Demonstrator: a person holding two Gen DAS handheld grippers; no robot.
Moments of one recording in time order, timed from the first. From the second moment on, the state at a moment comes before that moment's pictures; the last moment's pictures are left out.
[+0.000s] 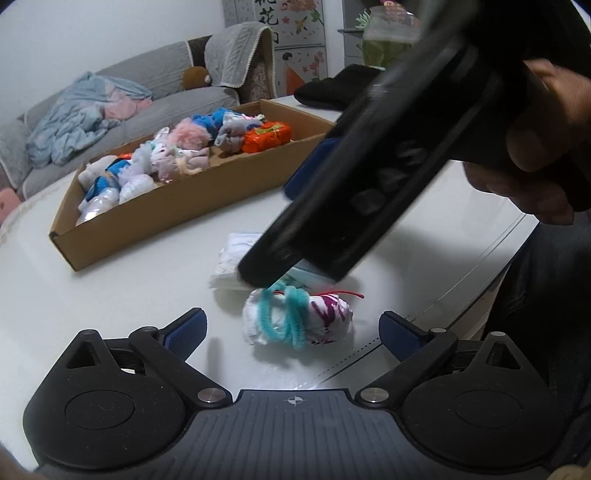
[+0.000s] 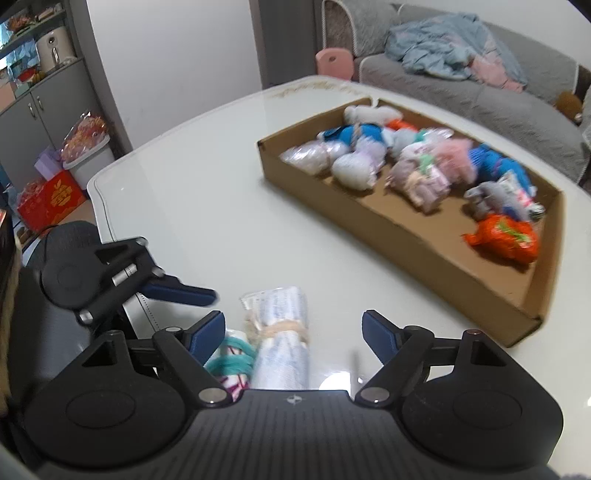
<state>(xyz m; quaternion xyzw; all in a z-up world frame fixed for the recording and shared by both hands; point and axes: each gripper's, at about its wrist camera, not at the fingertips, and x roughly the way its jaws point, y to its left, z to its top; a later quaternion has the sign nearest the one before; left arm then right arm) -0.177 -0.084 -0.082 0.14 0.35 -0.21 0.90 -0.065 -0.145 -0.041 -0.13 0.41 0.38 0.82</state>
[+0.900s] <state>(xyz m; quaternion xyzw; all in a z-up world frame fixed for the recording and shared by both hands) -0.161 -0.068 -0.068 0.12 0.35 -0.21 0.90 -0.049 -0.184 -0.048 -0.09 0.45 0.35 0.82</state>
